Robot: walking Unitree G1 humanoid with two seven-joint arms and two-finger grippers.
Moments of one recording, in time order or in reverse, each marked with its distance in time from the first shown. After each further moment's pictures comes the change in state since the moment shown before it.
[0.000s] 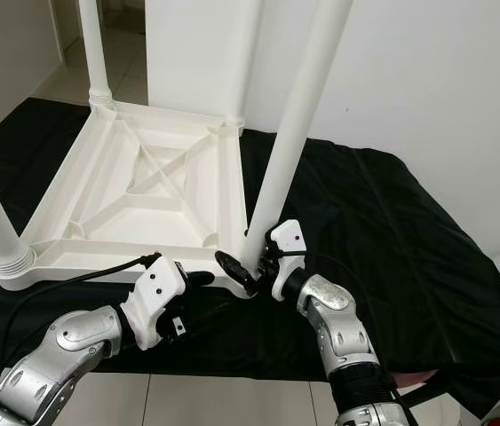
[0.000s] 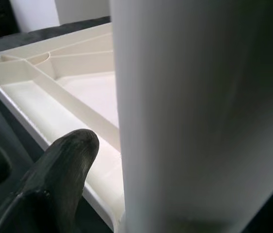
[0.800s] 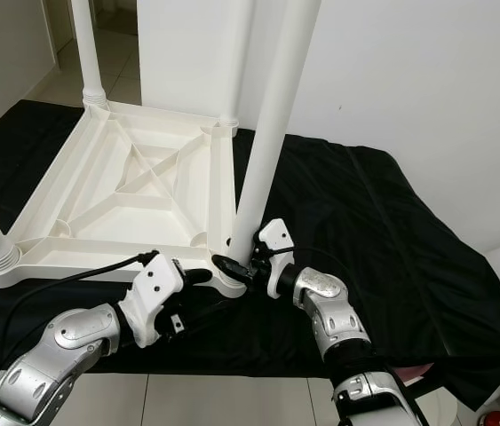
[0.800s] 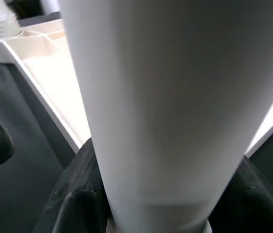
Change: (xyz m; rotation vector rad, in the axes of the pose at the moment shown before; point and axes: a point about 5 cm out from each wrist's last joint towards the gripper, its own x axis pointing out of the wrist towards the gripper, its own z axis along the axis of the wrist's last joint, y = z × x) left arm -0.001 0.002 0.001 0.003 -0.002 0.007; right arm 0.013 -0.002 -0.010 0.020 0.037 0.090
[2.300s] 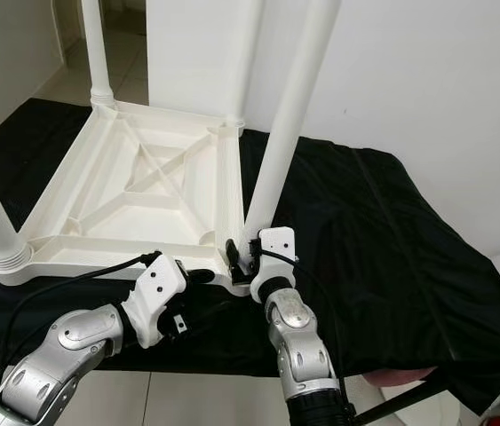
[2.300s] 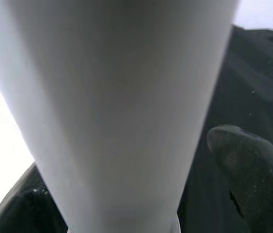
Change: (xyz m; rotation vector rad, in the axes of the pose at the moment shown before) left arm 0.002 -0.002 0.000 -0.004 -0.004 0.000; right arm -0.003 0.026 0.005 0.096 -0.042 -0.648
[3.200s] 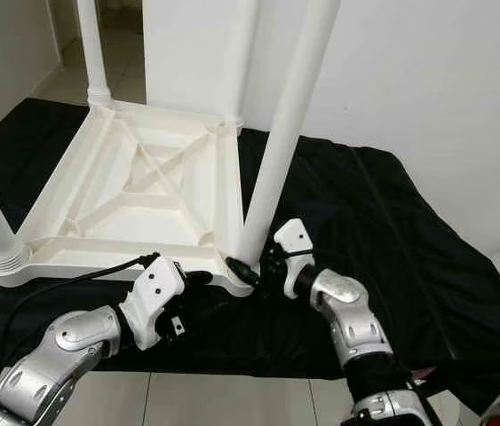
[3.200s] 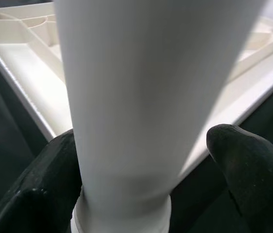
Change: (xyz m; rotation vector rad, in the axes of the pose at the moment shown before) left arm -0.003 0.000 -0.002 0.004 0.013 -0.001; right arm 0.010 -0.040 0.011 -0.240 0.046 0.615
